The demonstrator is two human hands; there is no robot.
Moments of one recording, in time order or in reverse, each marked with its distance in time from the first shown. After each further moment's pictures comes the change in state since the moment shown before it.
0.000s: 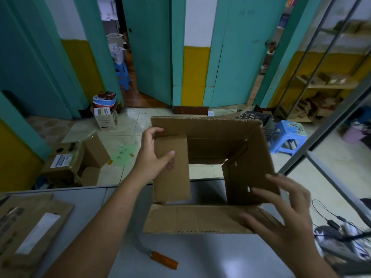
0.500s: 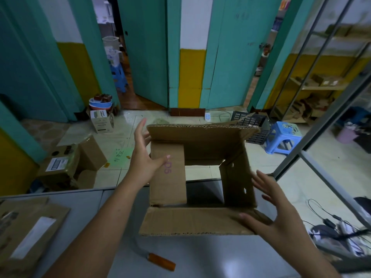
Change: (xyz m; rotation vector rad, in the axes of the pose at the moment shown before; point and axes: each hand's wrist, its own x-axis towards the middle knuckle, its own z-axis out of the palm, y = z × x) left_hand 0.000 -0.004 -0.002 -0.038 0.056 -0.020; right_hand 0.001 -0.001 -0.006 0.305 -0.276 0.346
